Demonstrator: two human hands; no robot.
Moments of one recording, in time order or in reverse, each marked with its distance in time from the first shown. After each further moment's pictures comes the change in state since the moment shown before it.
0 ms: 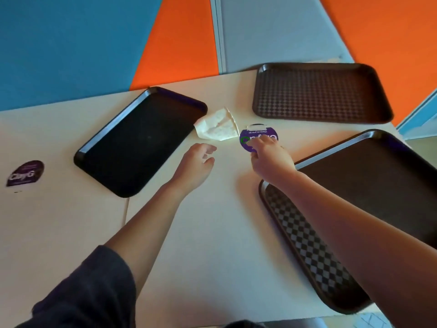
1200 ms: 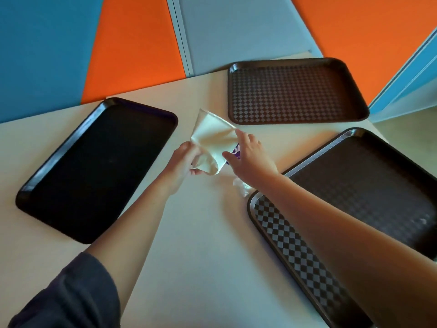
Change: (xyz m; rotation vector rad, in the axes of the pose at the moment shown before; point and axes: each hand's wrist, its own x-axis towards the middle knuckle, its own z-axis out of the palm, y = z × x) left_hand 0.108 -0.017 0.016 -0.622 -0.243 -0.207; right_hand 0.063 0.004 0.012 0.160 0.039 0.154
